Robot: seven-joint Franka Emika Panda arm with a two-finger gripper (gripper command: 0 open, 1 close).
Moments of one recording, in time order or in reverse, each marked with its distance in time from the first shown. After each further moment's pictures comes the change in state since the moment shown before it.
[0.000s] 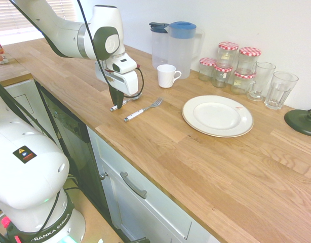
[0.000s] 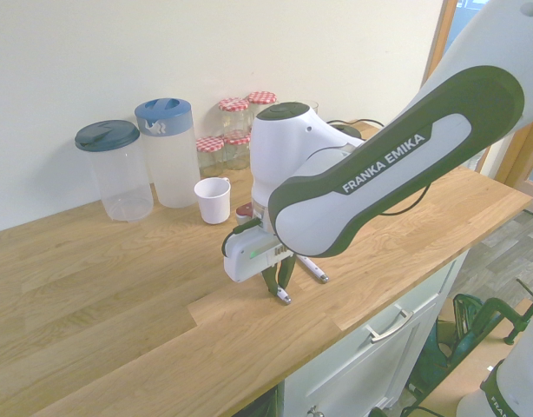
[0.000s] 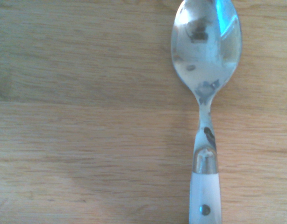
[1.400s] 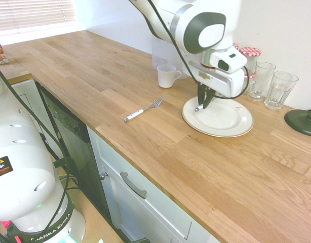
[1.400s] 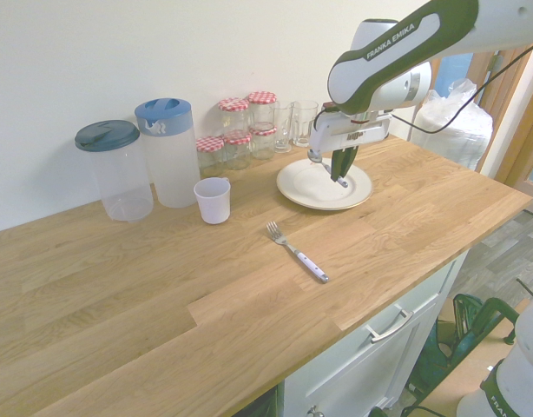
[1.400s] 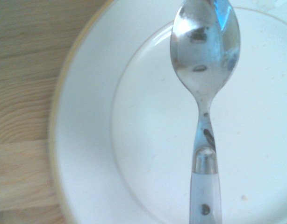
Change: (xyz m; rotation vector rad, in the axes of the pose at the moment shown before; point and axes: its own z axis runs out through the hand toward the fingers) arm 0.312 0.119 -0.059 0.089 0.043 0.155
